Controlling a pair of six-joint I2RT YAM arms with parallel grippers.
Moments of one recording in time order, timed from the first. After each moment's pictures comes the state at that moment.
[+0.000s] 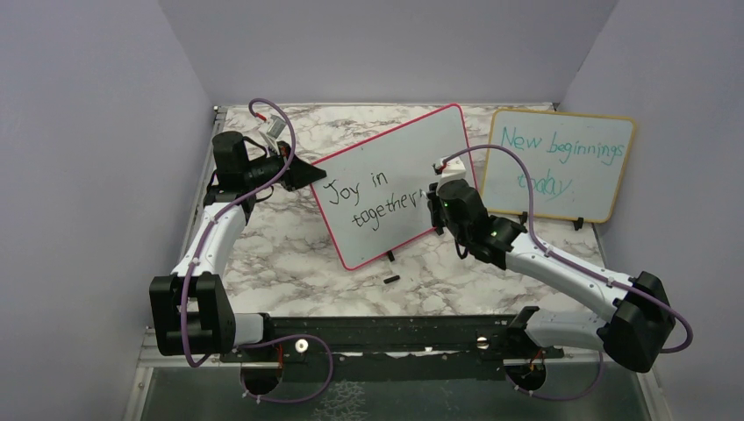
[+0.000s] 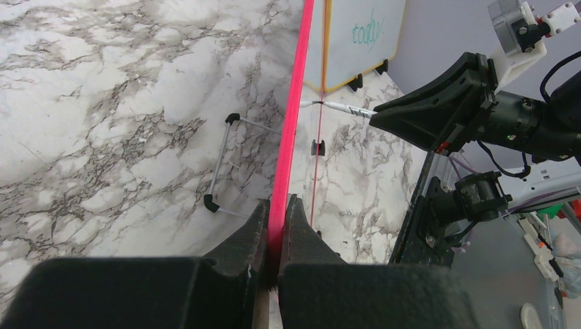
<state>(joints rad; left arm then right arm) 0.03 1.31 0.93 0.06 1.06 -0.28 0.78 1.19 0.83 -0.16 0.46 0.23</state>
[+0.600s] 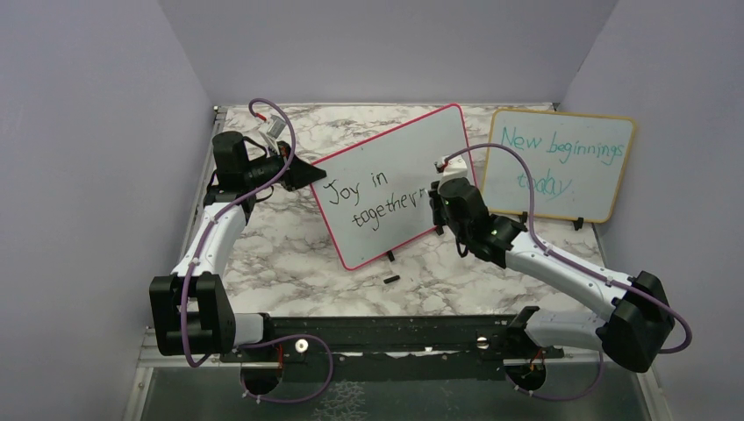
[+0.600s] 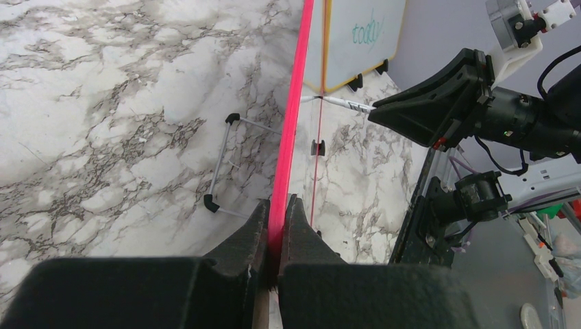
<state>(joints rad) 0.03 1.31 0.93 0.06 1.06 -0.28 0.76 1.19 0.83 -0.15 0.46 0.22</state>
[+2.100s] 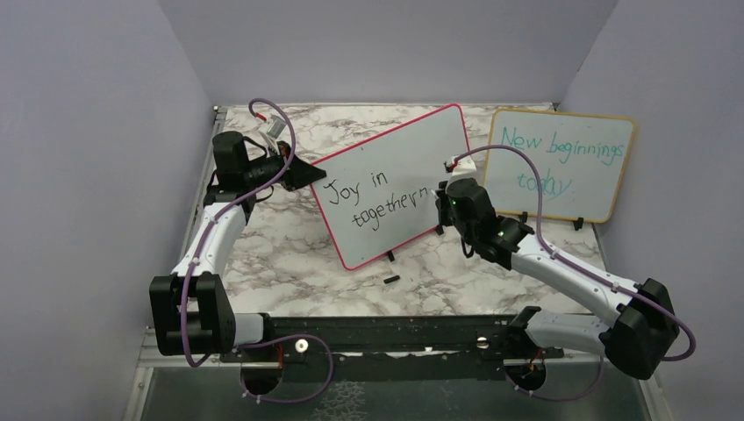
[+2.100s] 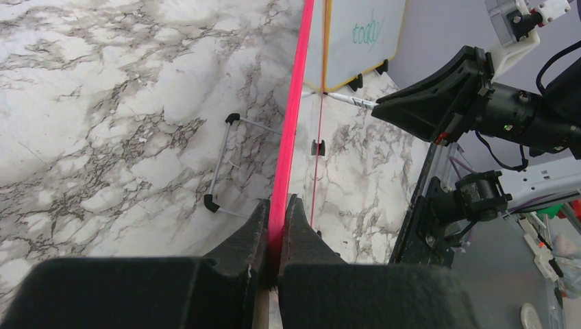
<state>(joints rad) 0.03 1.31 0.93 0.06 1.06 -0.28 0.72 1.15 0.80 -0.17 0.45 0.25</state>
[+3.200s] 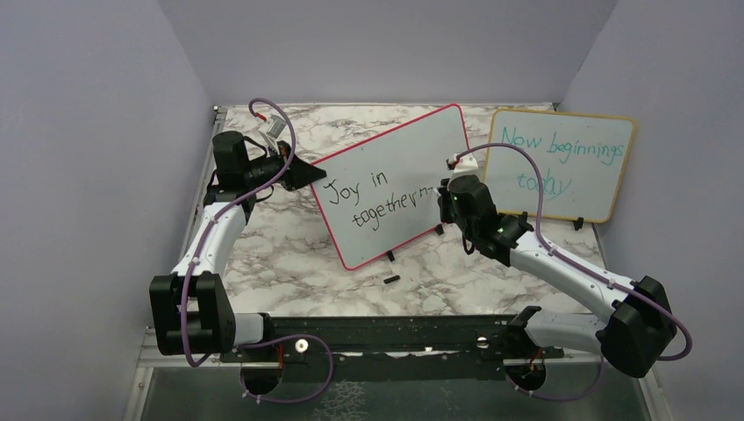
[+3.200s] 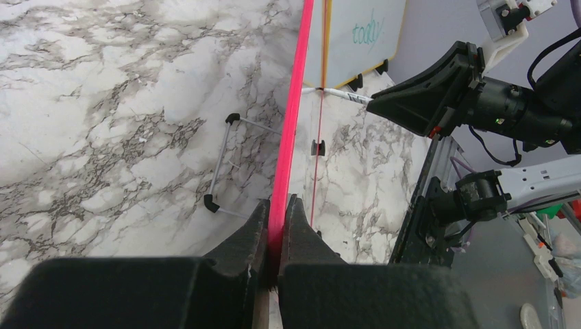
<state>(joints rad) 0.03 1.31 0.93 0.06 1.06 -0.28 0.68 1.17 0.80 -0.15 0.43 0.24</state>
